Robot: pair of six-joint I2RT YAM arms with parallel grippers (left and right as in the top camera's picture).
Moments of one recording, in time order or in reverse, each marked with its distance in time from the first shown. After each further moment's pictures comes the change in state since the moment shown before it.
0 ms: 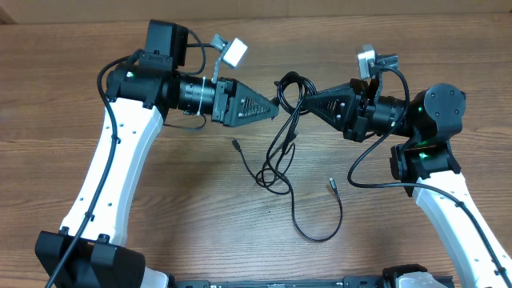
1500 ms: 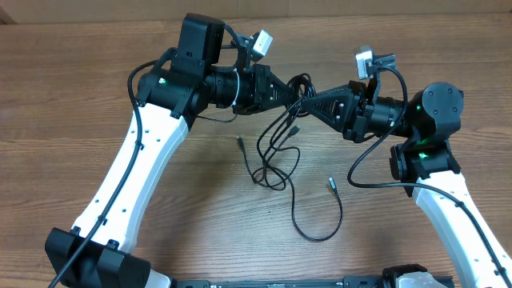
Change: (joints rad) left arm -0.157 0.000 0.000 0.260 -0.341 -0.602; right arm 0.000 0.000 0.000 -0.043 -0.004 0.011
